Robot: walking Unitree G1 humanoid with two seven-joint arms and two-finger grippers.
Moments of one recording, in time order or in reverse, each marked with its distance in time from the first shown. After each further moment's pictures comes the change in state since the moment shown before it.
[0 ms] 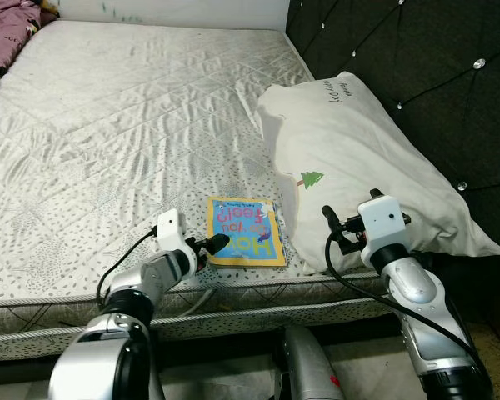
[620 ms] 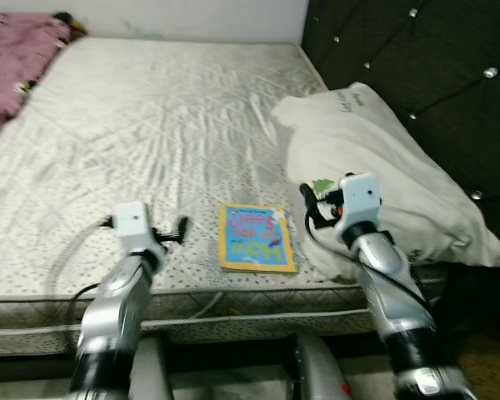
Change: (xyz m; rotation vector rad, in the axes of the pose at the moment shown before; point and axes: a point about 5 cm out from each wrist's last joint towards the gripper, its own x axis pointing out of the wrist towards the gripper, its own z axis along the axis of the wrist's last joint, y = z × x) left arm -0.071 0.012 0.024 0.347 -0.457 0.329; right arm 0.043 0.022 0.015 0.263 -0.041 0.000
